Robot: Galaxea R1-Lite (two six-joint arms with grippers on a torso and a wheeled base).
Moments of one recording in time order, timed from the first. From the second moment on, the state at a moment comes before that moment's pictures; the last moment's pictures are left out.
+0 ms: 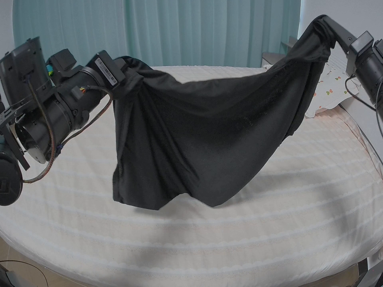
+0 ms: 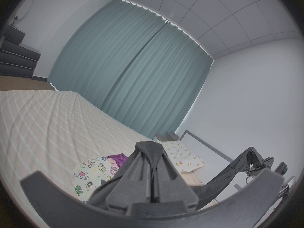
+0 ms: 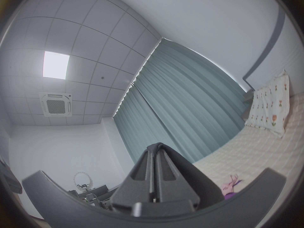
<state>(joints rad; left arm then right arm) -0.59 1.50 -0.96 -0.71 0.33 -0.49 0.41 1.43 -0.88 -1.16 0.04 0.60</state>
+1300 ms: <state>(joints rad) -0.77 1.61 -0.78 -0.75 0.34 -0.56 0.53 1.53 -0.61 -1.12 0.00 0.65</state>
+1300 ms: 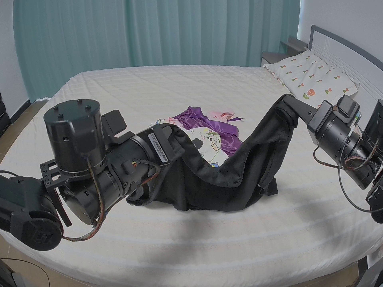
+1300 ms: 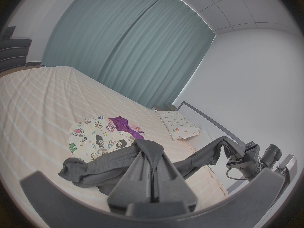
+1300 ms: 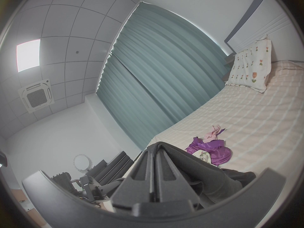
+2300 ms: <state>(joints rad) -0.83 1.64 -0.75 -0.75 0.34 -0.58 0.53 1.50 -0.53 -1.13 -0.01 0.65</state>
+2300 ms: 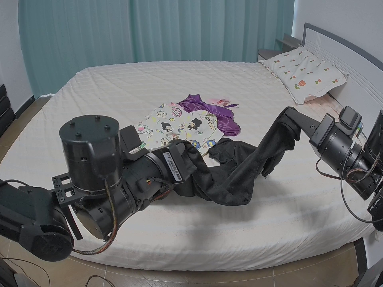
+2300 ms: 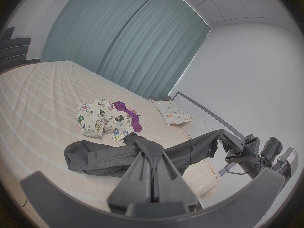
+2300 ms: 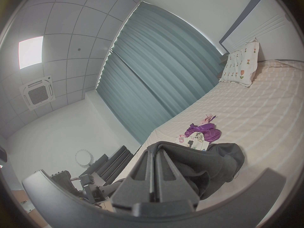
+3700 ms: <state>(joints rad) -0.85 1.68 -0.78 -0.76 0.34 -0.58 0.40 1.45 -0.47 -1.13 -0.01 0.65</state>
